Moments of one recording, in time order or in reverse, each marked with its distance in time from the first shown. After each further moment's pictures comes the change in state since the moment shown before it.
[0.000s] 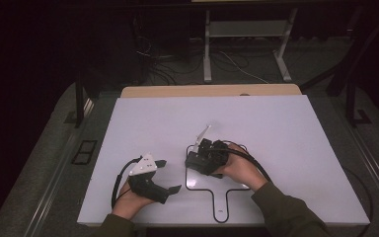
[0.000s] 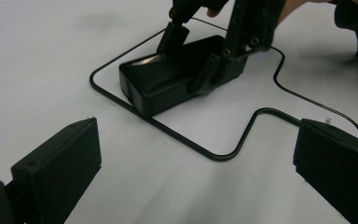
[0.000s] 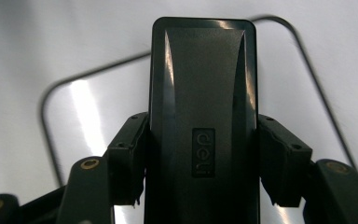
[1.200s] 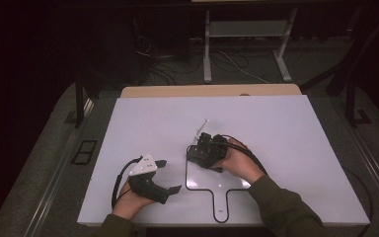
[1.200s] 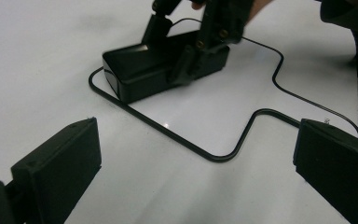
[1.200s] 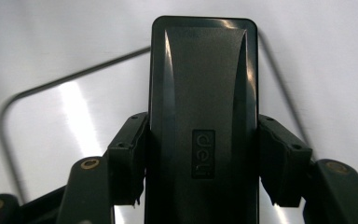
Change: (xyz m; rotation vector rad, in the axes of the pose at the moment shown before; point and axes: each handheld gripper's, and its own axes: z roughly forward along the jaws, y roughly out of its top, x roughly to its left) left arm -0.001 0.000 0.001 -0.006 0.001 -0.001; right arm -0.021 0.007 0.002 0.033 -0.050 0.033
